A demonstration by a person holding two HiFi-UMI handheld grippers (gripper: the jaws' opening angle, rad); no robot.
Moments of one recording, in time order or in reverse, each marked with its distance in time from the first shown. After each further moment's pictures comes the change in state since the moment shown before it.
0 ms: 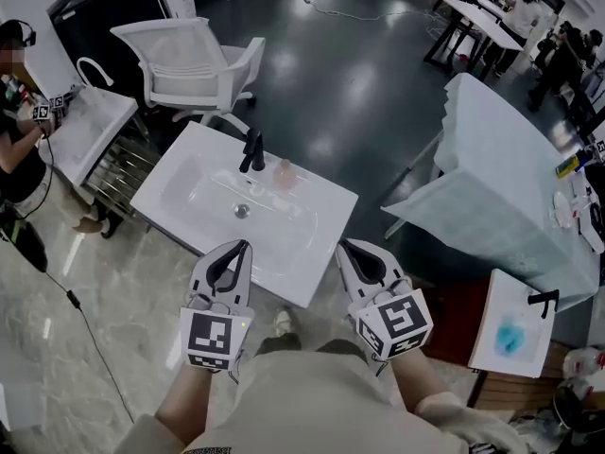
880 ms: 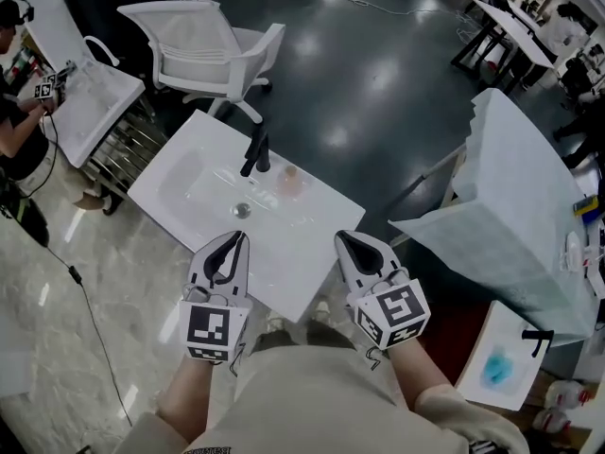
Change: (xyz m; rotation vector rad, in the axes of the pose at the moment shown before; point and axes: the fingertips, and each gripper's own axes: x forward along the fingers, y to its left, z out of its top) left arm 0.074 0.030 -0.013 -0.081 0.037 0.123; right arm 0.078 -0.059 -0.012 0.023 0.034 0.124
